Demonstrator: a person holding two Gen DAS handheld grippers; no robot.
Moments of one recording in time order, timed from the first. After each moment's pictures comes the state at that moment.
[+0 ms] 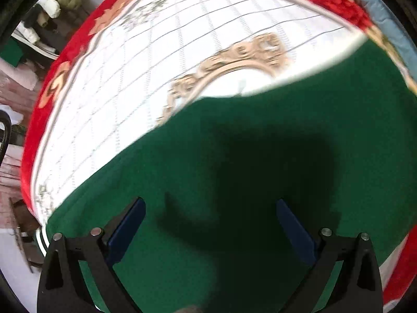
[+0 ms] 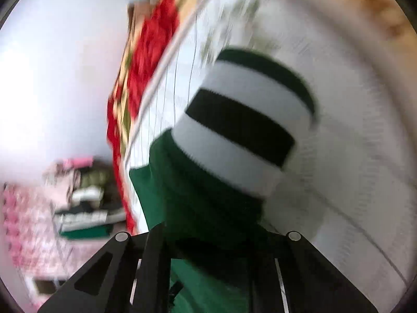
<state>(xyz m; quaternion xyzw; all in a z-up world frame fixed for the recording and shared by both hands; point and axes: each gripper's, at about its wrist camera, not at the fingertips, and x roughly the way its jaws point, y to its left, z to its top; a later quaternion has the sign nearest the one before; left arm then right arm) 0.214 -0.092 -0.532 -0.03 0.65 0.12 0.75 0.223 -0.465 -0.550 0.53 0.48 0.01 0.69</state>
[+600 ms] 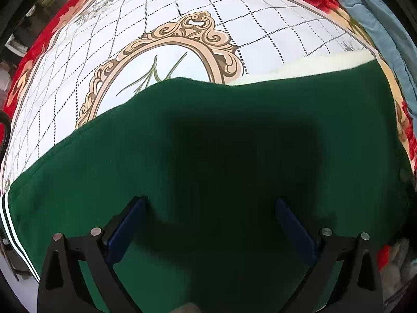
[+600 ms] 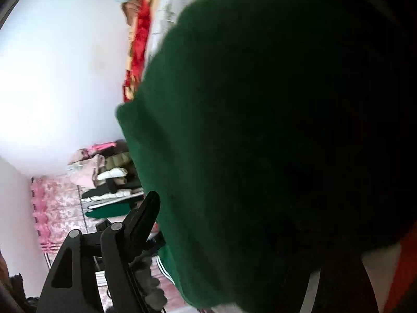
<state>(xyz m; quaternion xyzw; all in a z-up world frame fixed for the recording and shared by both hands) 0.199 -0.172 -0.557 -0.06 0.66 0.06 0.75 0.182 -0.493 -0.646 0.58 0.50 0.15 0.63</state>
